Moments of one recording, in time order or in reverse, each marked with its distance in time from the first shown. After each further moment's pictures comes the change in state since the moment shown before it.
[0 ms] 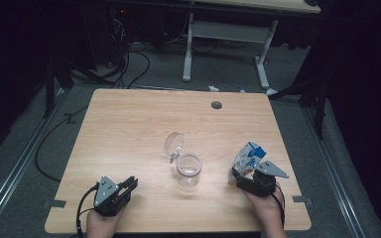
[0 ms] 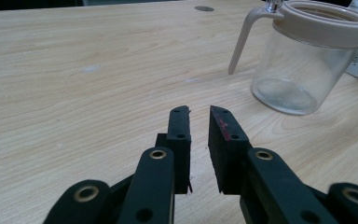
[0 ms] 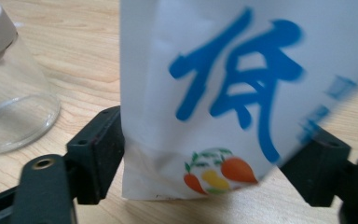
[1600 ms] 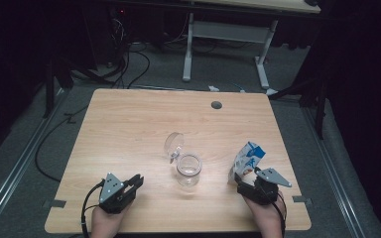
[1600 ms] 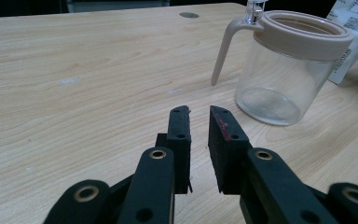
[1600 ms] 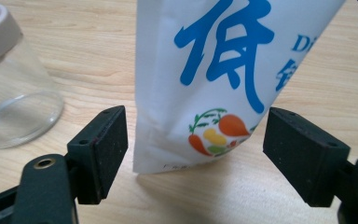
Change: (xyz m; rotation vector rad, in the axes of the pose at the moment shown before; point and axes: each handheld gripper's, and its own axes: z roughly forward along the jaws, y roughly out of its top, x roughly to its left) left arm -0.006 0.008 0.010 -0.016 -0.051 0.012; right arm 0.014 -0.007 -0.022 0.012 -0.071 0.057
